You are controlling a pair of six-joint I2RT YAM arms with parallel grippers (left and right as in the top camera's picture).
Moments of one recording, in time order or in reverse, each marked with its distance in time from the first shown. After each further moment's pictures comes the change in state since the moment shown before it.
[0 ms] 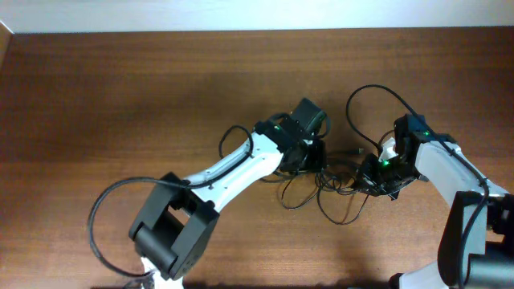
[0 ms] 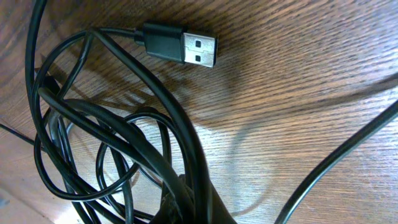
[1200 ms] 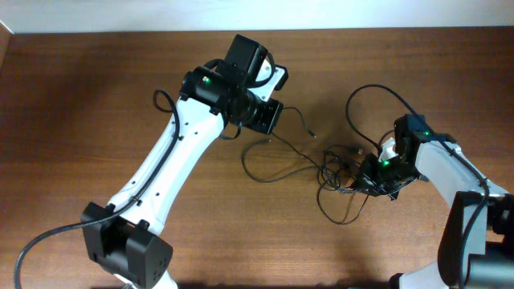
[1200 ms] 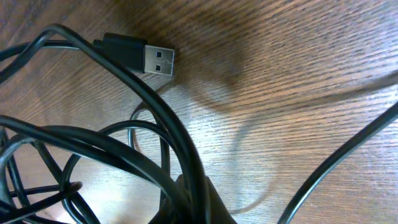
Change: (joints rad) left arm 0.266 -0.152 0.333 -0.467 -0.046 0.663; right arm 0.000 0.000 0.002 -0.008 -0.008 0.000
